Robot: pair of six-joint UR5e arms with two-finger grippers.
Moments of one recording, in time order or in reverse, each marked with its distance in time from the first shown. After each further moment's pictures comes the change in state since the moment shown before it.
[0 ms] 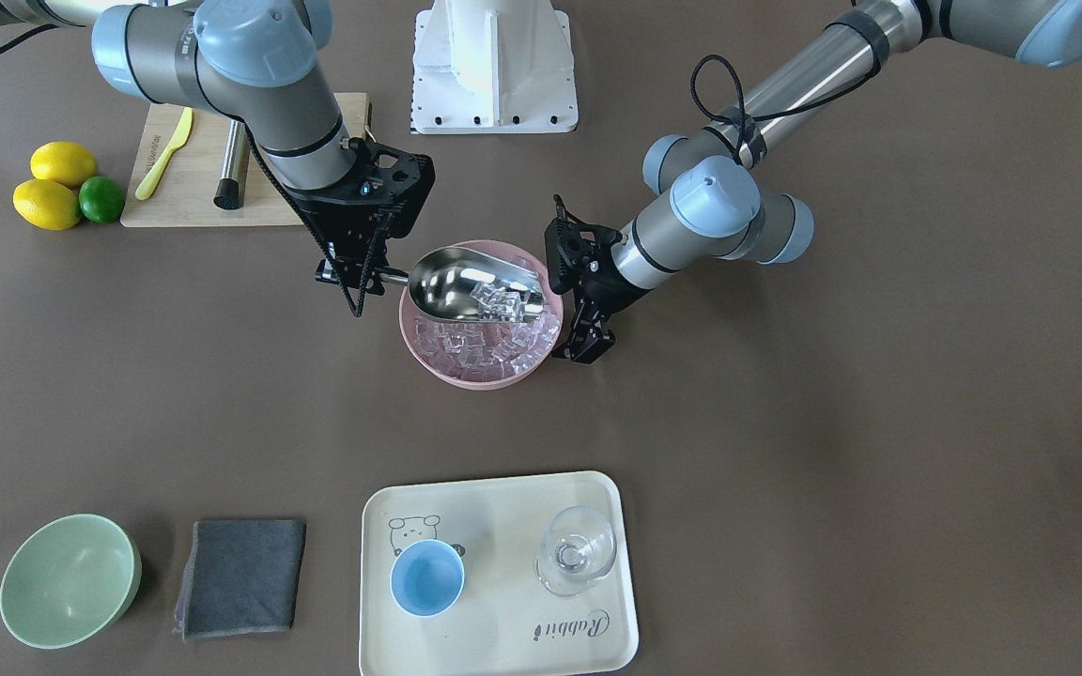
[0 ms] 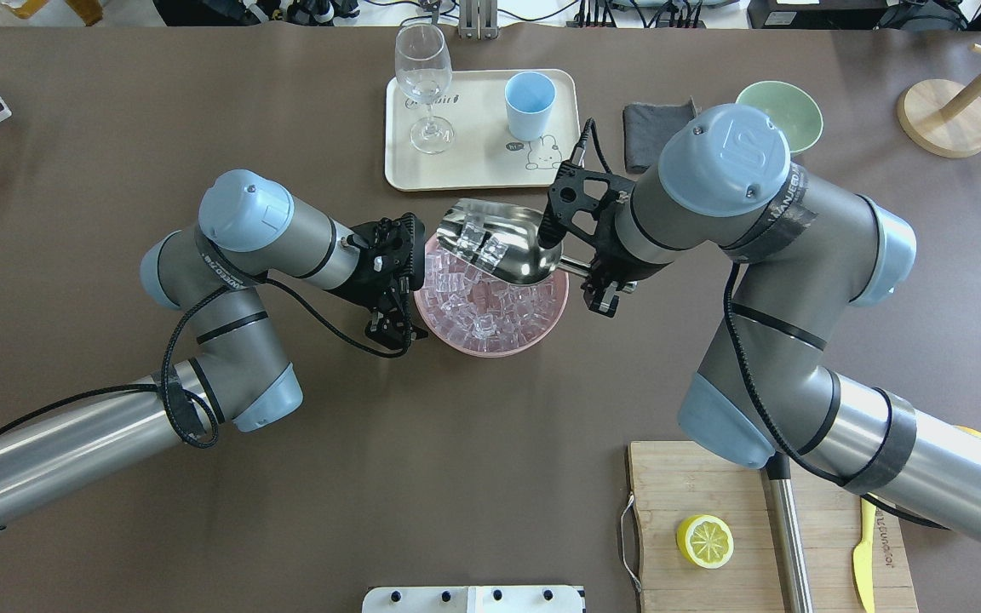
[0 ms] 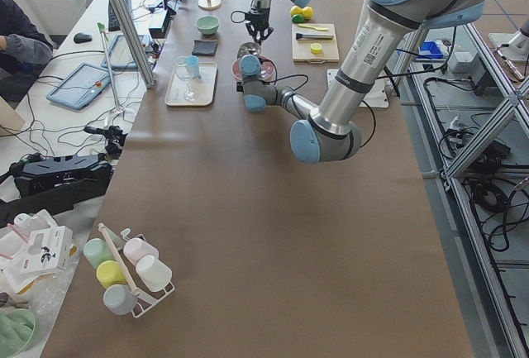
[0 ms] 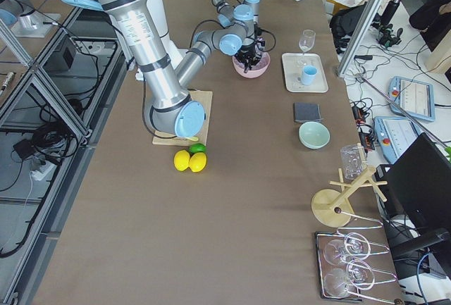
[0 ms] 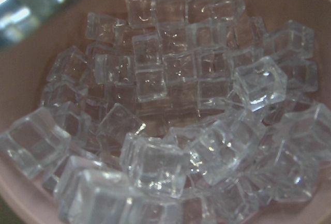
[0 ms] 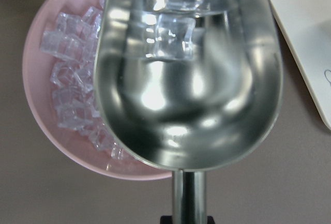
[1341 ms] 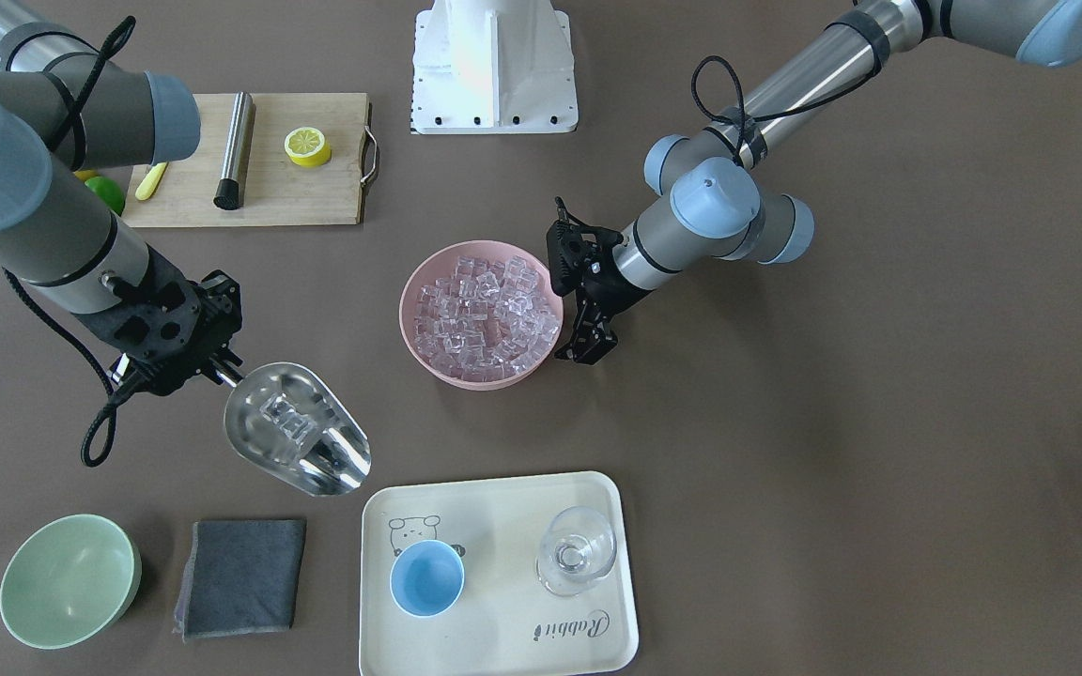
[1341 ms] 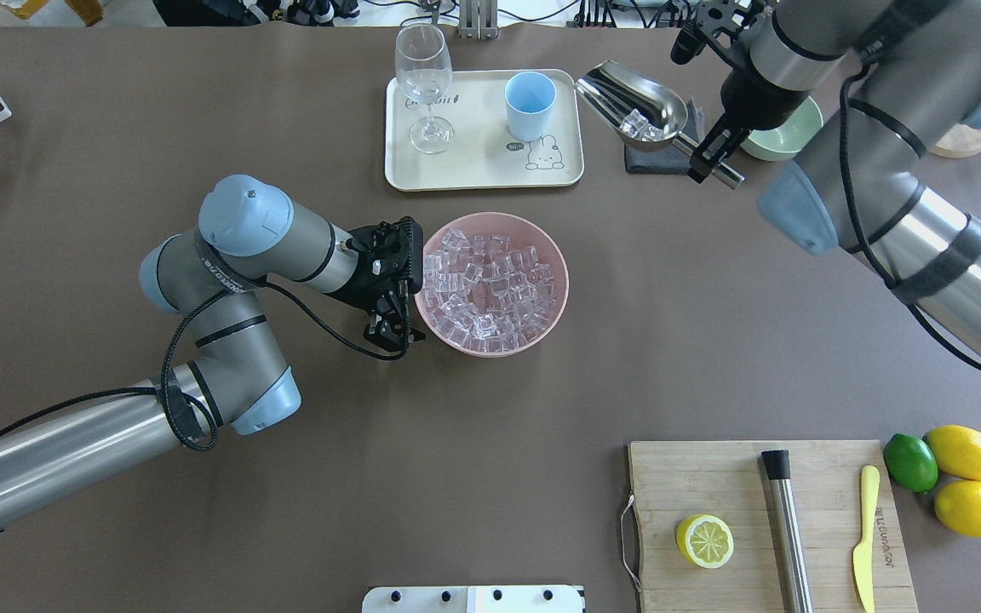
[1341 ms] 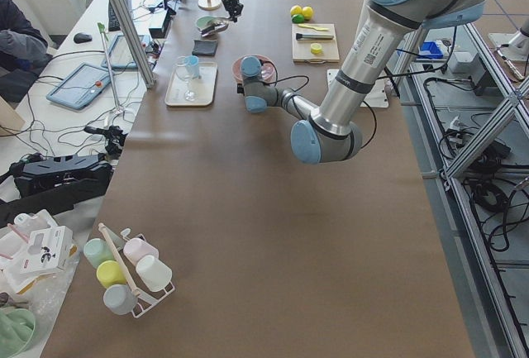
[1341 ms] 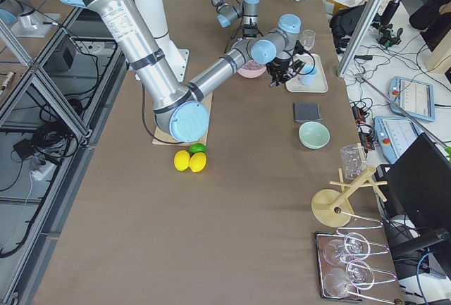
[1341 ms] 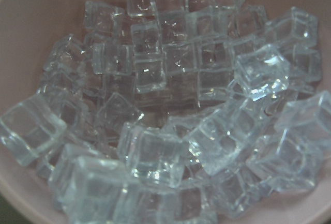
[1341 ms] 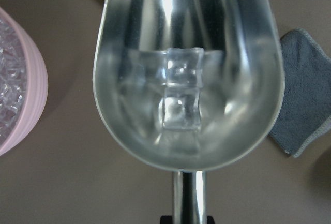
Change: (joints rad) left arm 0.005 0.006 0.001 0.001 0.010 -0.001; right arm 0.338 0.039 -0.203 -0.093 0.326 0.079
